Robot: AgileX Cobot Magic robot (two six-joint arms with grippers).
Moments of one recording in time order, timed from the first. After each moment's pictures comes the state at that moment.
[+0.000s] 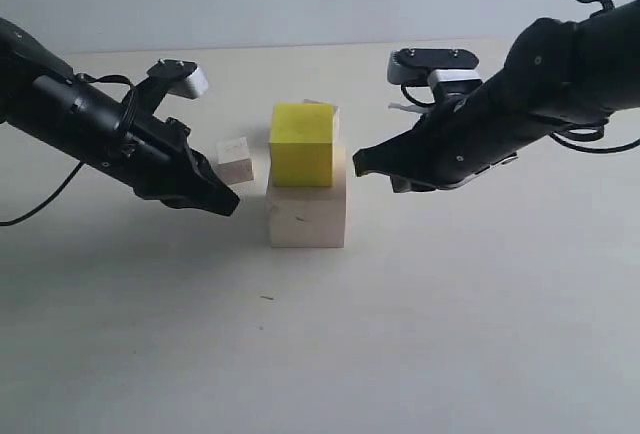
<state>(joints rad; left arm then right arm) -0.30 1.90 -1.04 -1.01 0.77 1.25 0.44 1.83 -0.95 0.52 0.32 -0.27</state>
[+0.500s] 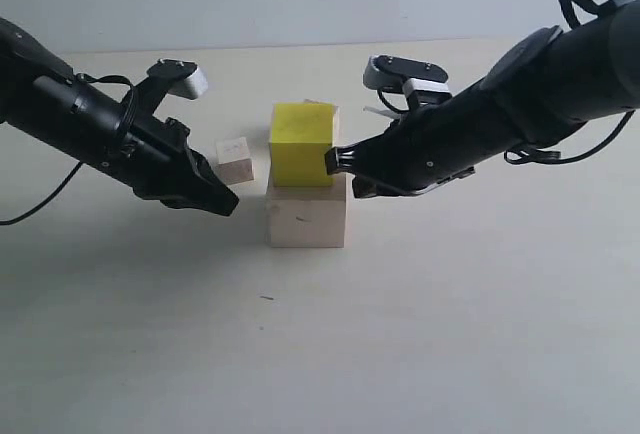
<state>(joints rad) -0.30 1.90 -1.04 -1.00 0.77 1.25 0.44 1.91 -0.99 1.09 0.36 -0.76</state>
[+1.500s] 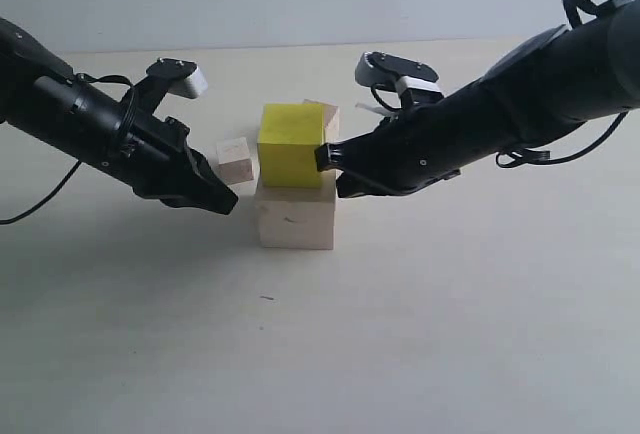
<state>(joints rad) -0.30 1.90 -1.04 -1.00 0.76 1.25 0.44 1.91 -0.99 1.25 0.43 -0.91</state>
